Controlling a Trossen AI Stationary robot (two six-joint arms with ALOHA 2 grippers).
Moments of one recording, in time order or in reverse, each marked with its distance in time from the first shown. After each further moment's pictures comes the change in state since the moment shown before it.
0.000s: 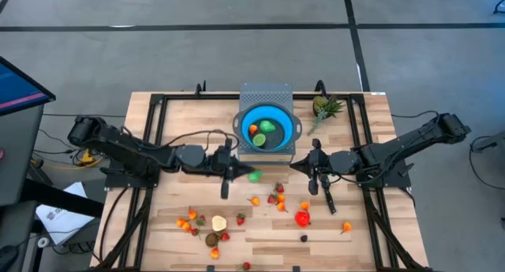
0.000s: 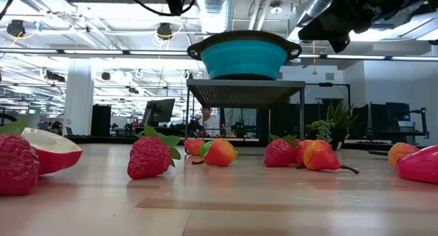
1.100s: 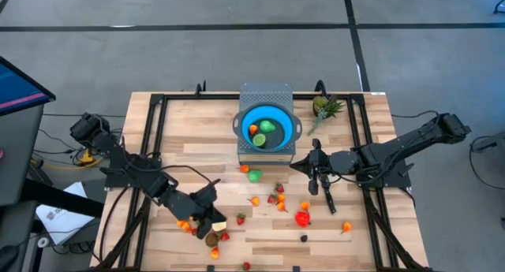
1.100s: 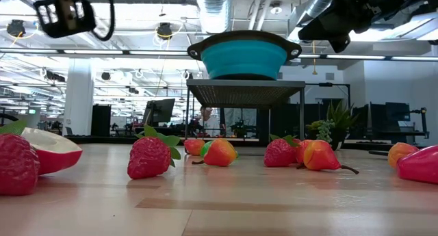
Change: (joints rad) left arm -0.391 0.000 0.000 -0.516 -0.096 -0.866; right arm 0.000 0.000 0.000 0.000 0.000 0.008
